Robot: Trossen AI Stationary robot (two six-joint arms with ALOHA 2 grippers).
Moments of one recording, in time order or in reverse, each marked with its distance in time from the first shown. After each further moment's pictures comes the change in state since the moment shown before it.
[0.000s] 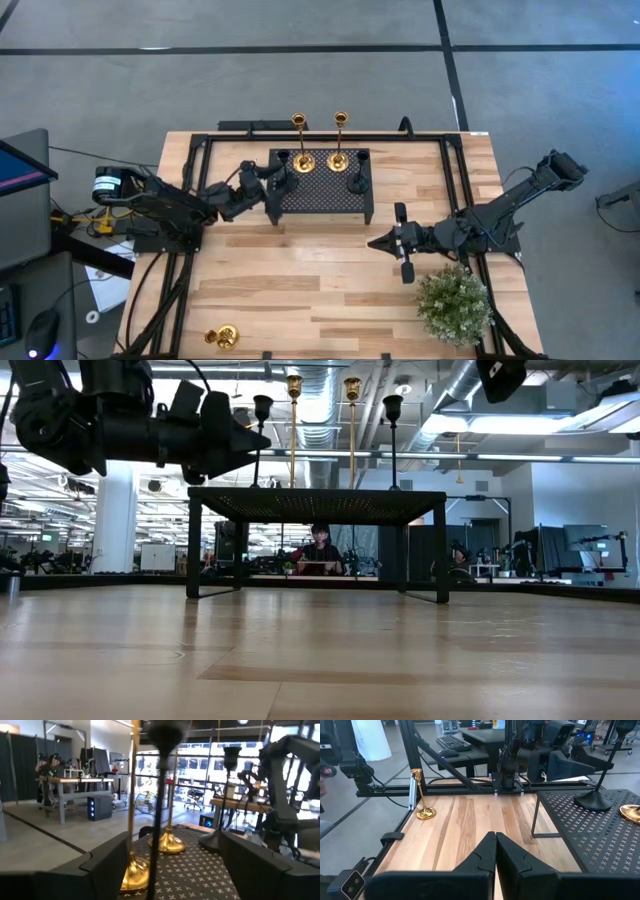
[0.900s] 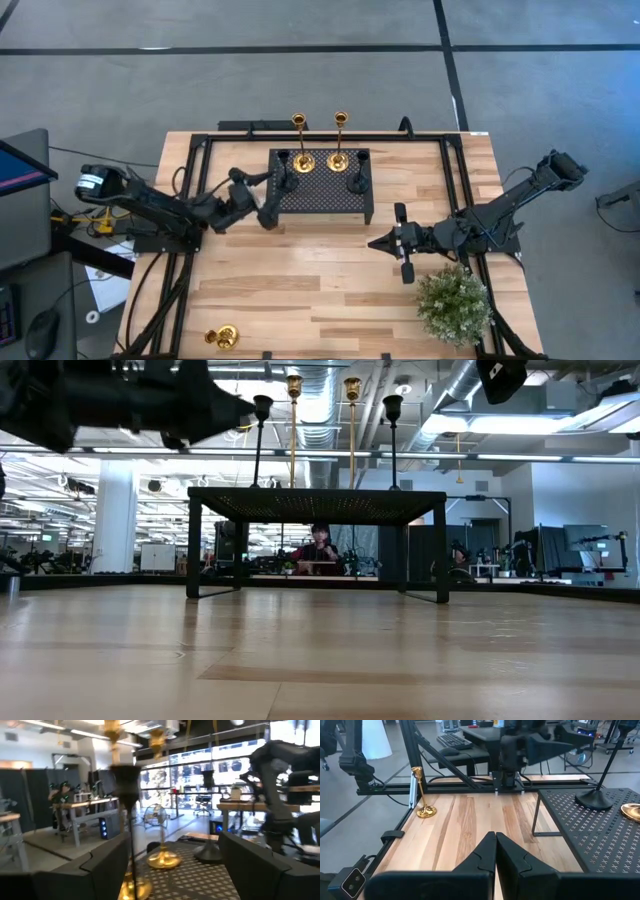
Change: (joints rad) left arm -0.230 -0.177 -0.004 -0.067 -0.226 0.243; right arm 0.000 0.000 0.000 -0.009 -0.004 0.001
